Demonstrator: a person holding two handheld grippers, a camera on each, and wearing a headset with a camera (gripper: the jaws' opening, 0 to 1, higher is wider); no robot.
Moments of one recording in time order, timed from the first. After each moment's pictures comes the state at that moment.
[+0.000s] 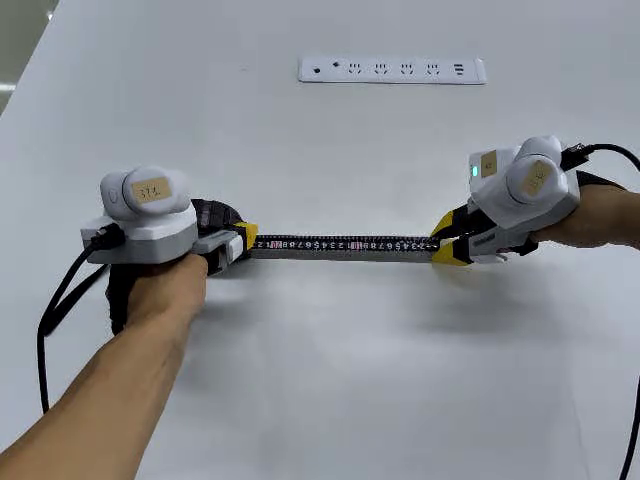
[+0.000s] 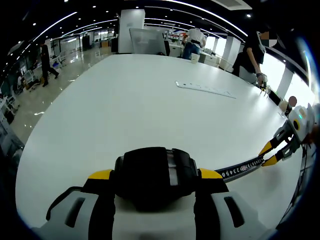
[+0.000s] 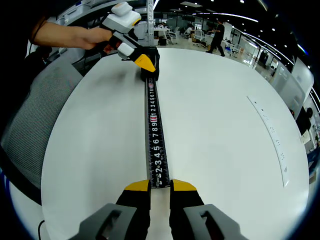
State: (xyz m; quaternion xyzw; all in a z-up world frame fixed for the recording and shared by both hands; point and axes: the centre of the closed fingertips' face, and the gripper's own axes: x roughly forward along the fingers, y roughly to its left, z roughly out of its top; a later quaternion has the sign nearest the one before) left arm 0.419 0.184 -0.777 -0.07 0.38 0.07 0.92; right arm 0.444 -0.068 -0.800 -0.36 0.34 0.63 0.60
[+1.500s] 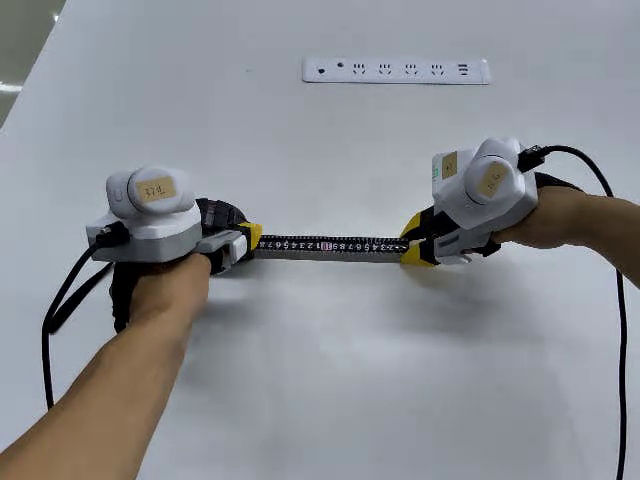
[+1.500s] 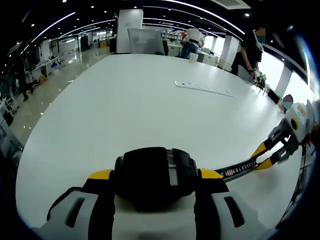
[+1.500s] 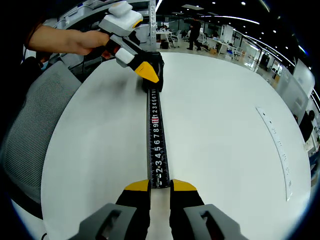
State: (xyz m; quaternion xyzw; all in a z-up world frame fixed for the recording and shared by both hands) left arm 0.420 0.185 -0.778 -0.07 0.38 0.07 0.92; right arm 0.436 -0.028 -0.802 -0.34 0.33 0.64 0.60
